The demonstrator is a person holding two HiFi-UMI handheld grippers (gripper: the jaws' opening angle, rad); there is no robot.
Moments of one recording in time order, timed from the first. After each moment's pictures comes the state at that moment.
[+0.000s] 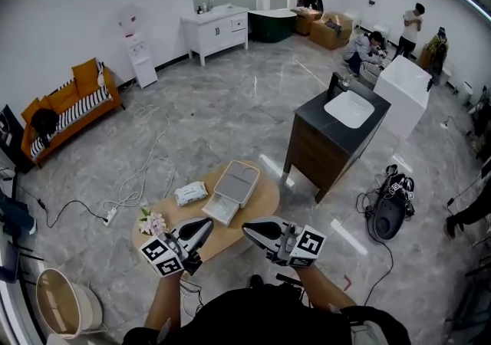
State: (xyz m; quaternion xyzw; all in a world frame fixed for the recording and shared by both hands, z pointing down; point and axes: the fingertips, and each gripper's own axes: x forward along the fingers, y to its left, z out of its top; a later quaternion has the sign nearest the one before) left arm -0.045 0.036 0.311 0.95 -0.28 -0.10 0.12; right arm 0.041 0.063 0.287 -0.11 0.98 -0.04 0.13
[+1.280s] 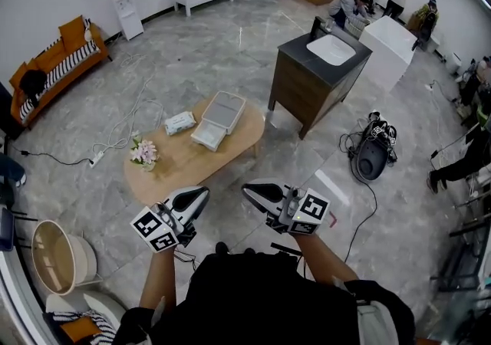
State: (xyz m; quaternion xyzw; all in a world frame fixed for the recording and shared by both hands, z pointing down) left arm -0.027 0.280 0.331 0.95 -0.26 -0.09 0.12; right arm 0.061 0.285 0.311 -0.15 0.98 -0.08 0.11
